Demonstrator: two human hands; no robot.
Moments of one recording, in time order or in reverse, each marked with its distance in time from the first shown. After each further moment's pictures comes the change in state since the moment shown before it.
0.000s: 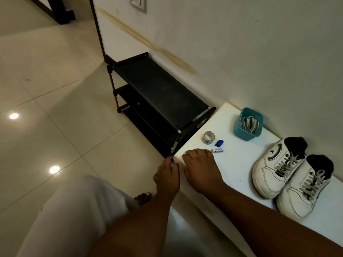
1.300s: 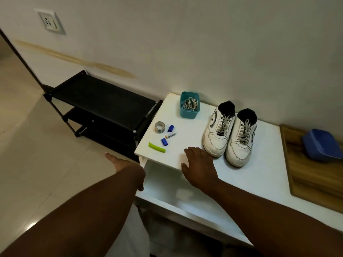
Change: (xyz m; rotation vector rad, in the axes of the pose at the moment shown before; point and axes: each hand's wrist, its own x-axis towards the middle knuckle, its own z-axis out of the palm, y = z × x) left_hand -0.030 0.125 -0.068 1.861 -0.640 0.139; right_hand -0.131 0.053 -0.002 0.321 0.056 0.513
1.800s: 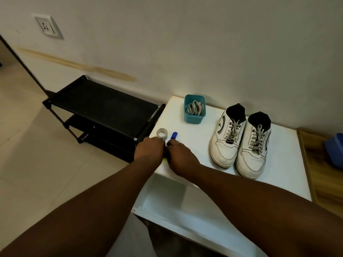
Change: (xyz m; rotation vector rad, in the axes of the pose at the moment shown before) left_hand 0.072 0.022 -0.064 -0.532 0.728 0.250; right_hand 0.104 -0.038 0.021 0.211 -0.066 -0.190
